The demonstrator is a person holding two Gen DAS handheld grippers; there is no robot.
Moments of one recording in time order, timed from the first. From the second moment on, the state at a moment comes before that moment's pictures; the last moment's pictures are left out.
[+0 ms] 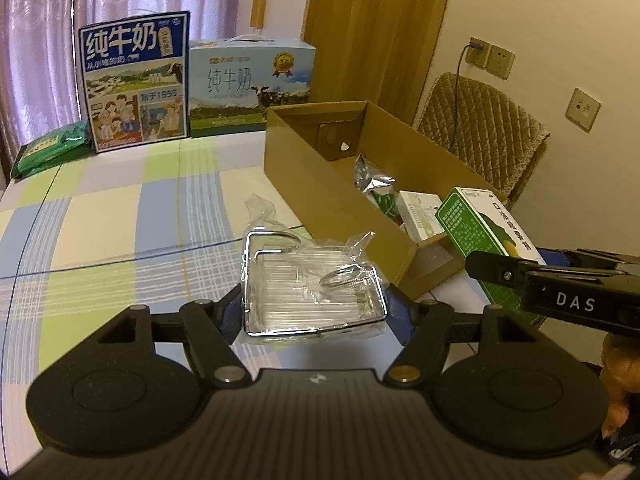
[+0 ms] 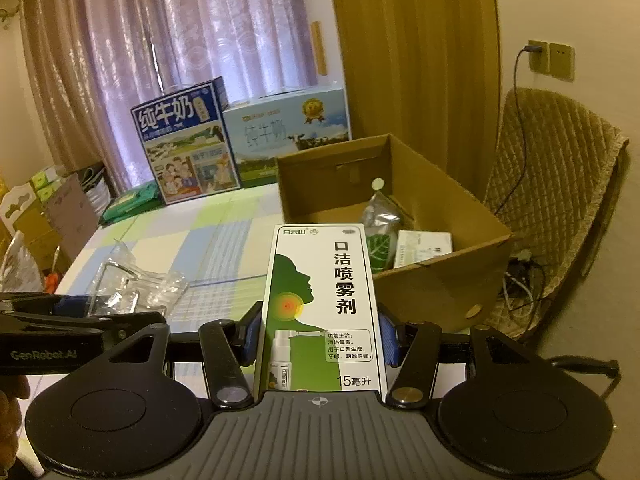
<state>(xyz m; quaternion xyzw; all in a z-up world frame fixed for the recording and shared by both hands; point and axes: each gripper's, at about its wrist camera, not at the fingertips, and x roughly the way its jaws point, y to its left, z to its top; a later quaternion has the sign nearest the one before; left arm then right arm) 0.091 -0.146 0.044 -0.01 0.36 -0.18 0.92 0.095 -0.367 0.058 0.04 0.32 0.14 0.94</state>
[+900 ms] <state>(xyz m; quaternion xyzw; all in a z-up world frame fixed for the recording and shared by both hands) 0.121 -0.202 0.060 0.00 0.34 -0.22 0.91 0.124 -0.415 0.063 0.03 0.31 0.11 0.94</state>
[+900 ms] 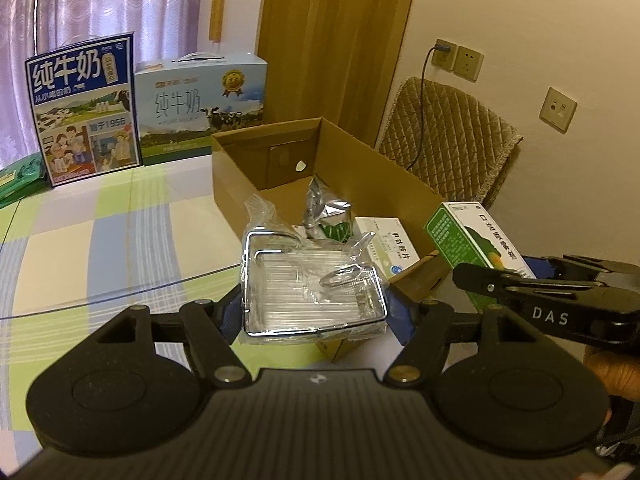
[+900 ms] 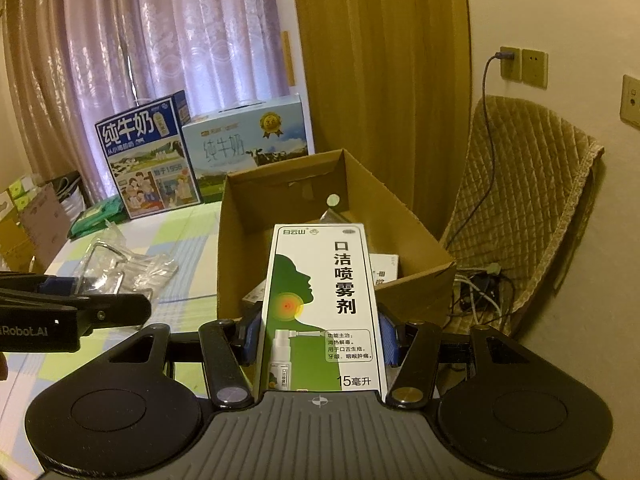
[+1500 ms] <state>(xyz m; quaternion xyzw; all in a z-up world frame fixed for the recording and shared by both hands) 0.140 -0.224 0.056 0.00 0.35 -0.23 0.91 0.150 -0.422 0.066 0.01 0.30 0.11 0.95</state>
